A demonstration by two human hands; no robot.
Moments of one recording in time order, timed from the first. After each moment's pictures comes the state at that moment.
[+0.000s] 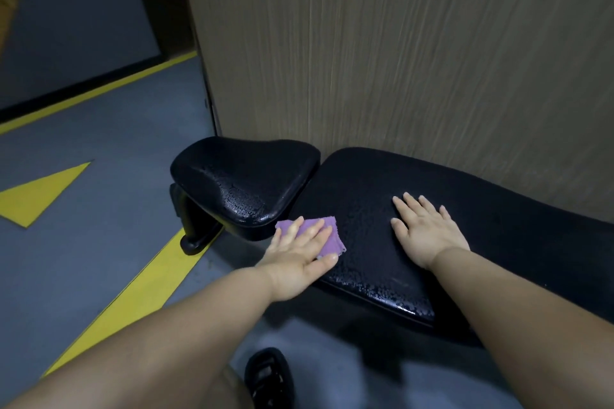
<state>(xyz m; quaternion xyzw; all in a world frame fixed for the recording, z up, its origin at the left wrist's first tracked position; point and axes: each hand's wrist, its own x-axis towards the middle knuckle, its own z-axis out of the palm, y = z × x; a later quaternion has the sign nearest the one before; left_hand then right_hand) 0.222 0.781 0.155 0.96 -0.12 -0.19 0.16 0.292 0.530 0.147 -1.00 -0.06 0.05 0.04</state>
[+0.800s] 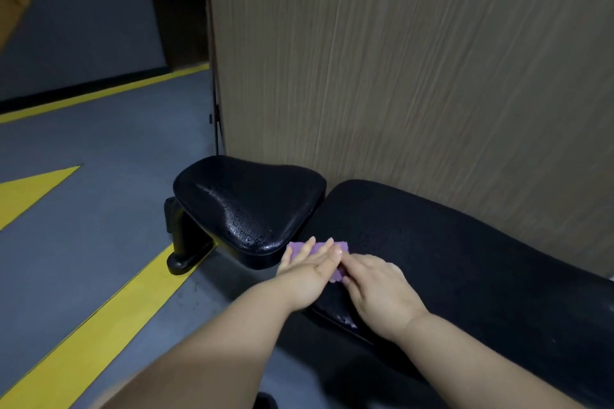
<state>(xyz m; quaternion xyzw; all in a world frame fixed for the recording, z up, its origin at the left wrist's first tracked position) 0.243 0.775 0.169 0.91 -0.04 -0.20 0.35 0.243 0.615 0.168 -0.95 -0.27 -0.01 0.15</state>
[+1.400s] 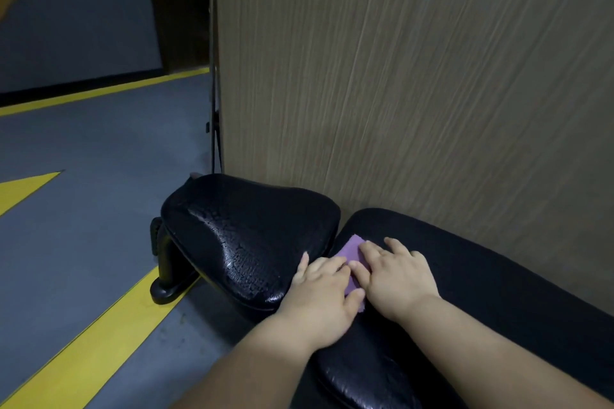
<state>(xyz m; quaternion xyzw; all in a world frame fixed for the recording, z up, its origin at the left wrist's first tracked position) 0.308 0.794 0.151 0.97 -0.12 -0.03 0.21 0.353 0.652 0.177 -0.99 -0.13 0.04 -0.09</state>
